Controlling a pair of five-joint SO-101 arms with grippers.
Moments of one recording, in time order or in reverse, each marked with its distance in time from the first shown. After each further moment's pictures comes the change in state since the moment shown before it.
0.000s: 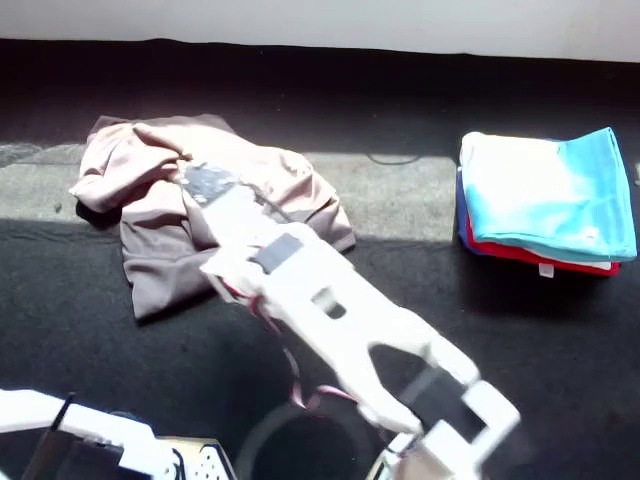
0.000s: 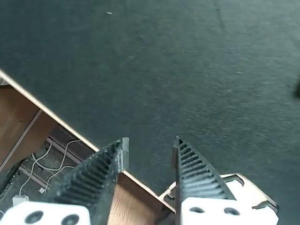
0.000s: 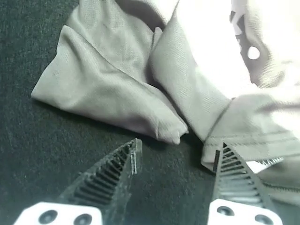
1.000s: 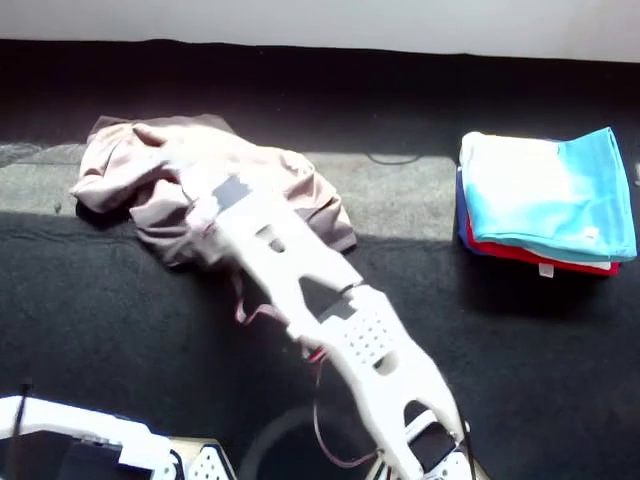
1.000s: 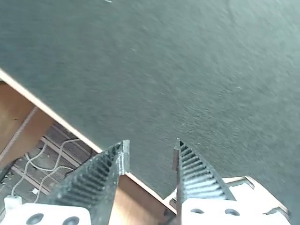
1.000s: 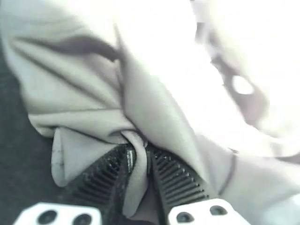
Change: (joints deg) left arm -1.7 0.0 7.7 -1.6 -3.3; right arm 9.5 46.9 -62.6 27.0 -0.2
